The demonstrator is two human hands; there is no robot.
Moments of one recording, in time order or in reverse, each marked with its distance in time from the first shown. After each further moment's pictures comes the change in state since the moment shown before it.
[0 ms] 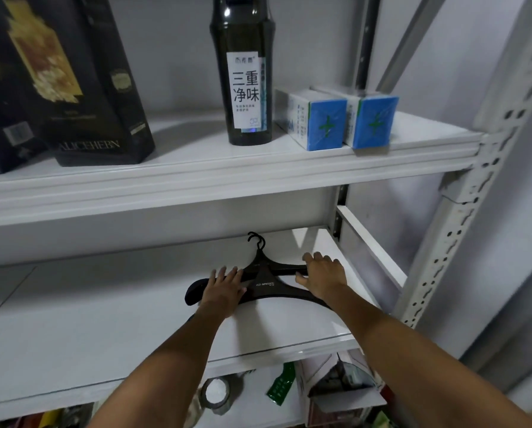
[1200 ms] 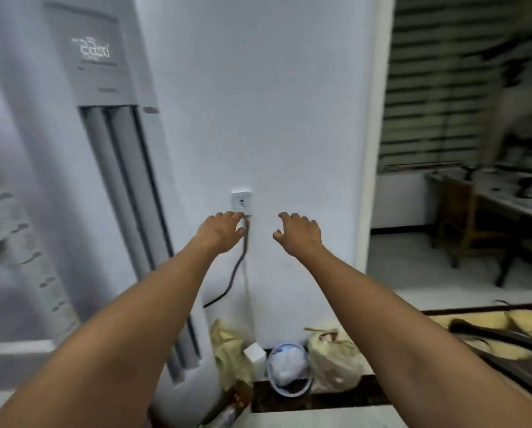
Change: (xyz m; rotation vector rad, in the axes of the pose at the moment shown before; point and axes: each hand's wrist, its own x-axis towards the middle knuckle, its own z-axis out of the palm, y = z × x) left_hand -0.282 0.439 -0.264 -0.108 0.415 1.382; right_hand -0.515 0.188 -0.171 -0.121 0.387 1.356
